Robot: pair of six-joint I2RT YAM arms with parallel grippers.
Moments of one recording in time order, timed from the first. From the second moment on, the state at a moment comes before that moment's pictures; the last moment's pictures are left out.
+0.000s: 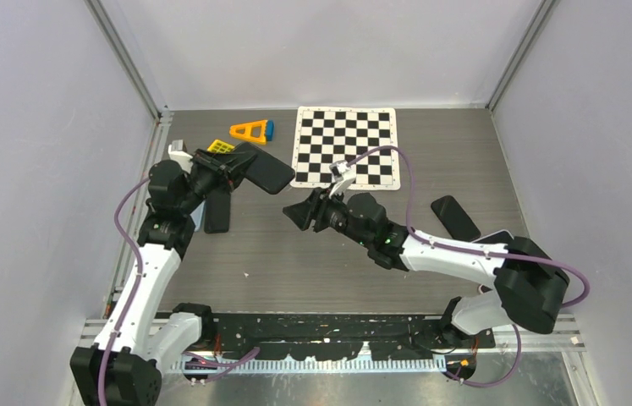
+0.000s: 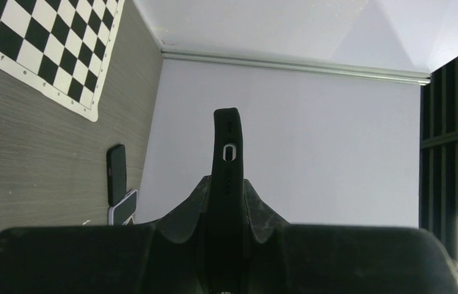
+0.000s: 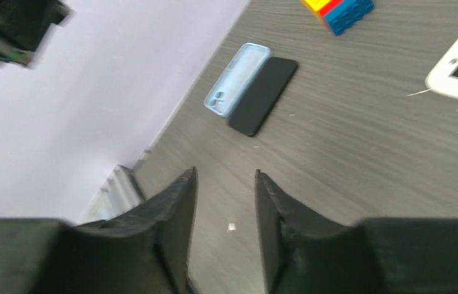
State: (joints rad) left arm -0.11 0.90 0.81 0.01 0.43 -1.56; right arm 0.96 1.41 0.79 0.51 0.08 0.67
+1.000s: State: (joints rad) left arm -0.10 0.95 0.81 0.21 0.56 -1.40; right arm 0.97 1.41 0.81 0.86 -0.09 1.12
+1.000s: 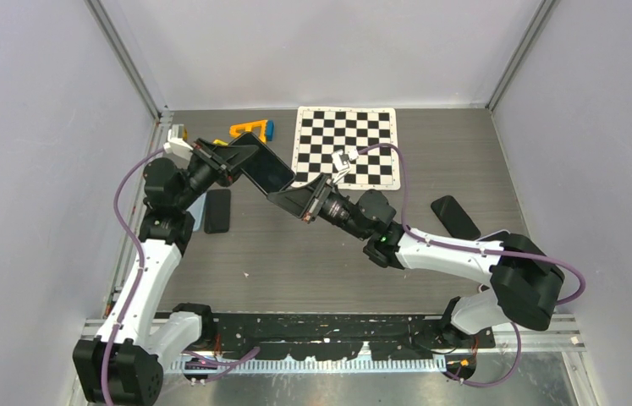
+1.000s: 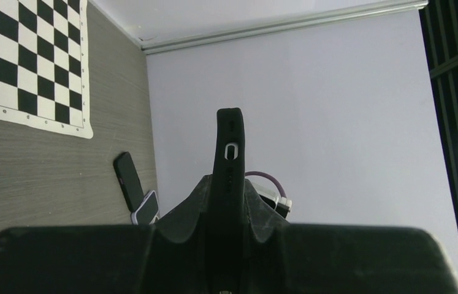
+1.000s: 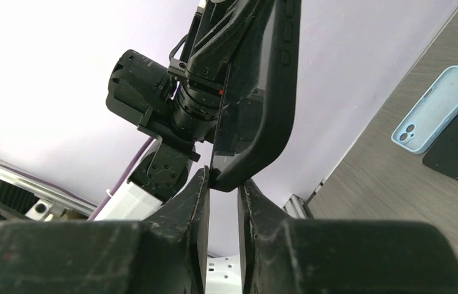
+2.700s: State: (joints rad) left arm -0.09 0.96 0.62 0.33 0.57 -1.69; right arm 0.96 1.35 0.74 0.66 -0.03 0.71
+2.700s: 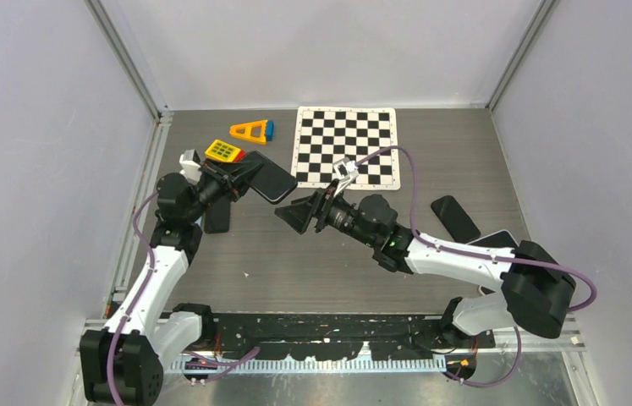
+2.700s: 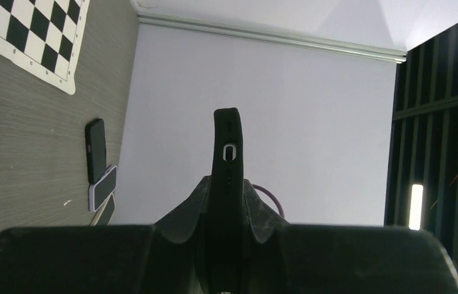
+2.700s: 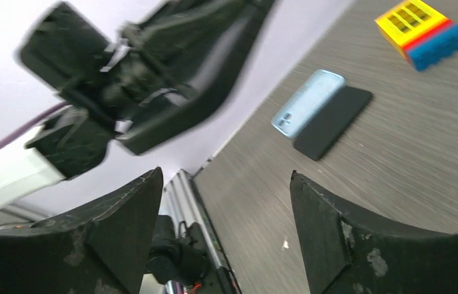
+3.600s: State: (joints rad) left arm -0.09 0.94 0.65 0.28 0.57 -1.58; right arm 0.96 1.41 0.77 0.85 -0.10 0.98
